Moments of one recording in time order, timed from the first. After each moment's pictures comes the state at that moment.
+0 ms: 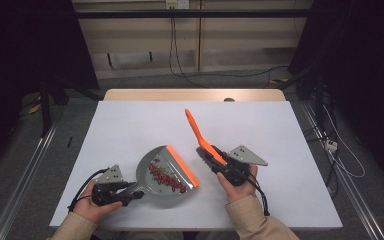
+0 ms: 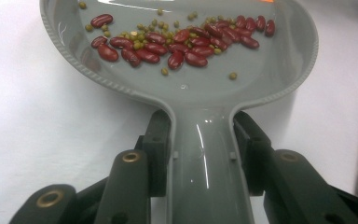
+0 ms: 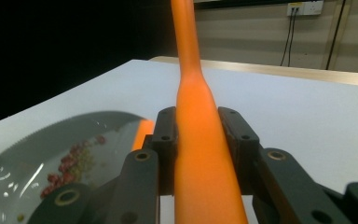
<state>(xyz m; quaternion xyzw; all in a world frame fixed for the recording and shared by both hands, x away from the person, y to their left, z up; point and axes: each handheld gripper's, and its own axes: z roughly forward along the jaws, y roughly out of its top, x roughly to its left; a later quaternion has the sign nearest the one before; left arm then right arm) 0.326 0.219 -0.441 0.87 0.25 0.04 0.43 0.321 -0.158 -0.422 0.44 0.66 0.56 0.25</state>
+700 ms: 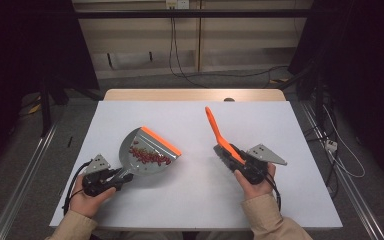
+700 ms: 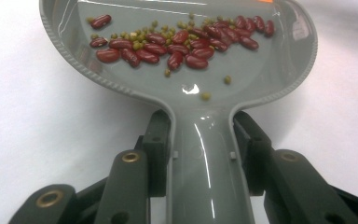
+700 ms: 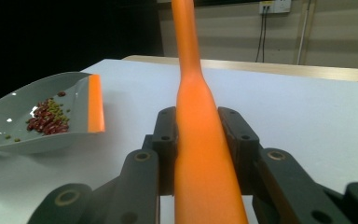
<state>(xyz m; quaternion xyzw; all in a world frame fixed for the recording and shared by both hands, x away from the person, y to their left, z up) 0.343 0.243 -0.438 0.82 0.36 0.13 0.43 0.320 -0.203 -0.424 0.47 0.64 0.55 0.26</state>
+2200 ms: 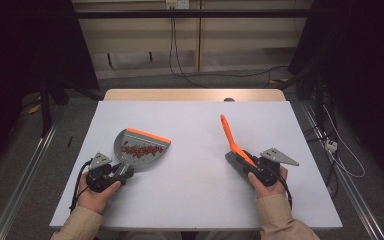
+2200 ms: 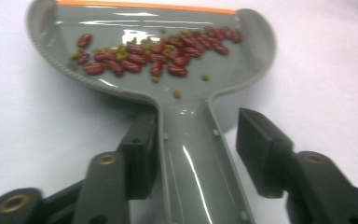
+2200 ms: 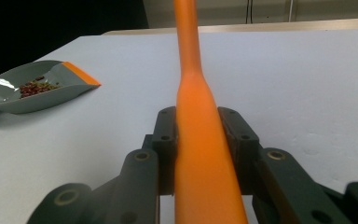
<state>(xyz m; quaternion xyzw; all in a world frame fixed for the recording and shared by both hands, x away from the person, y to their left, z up) 0.349 0.232 -0.451 0.78 0.44 0.14 0.42 0.321 -0.244 -0.451 0.51 0.65 0.52 0.24</state>
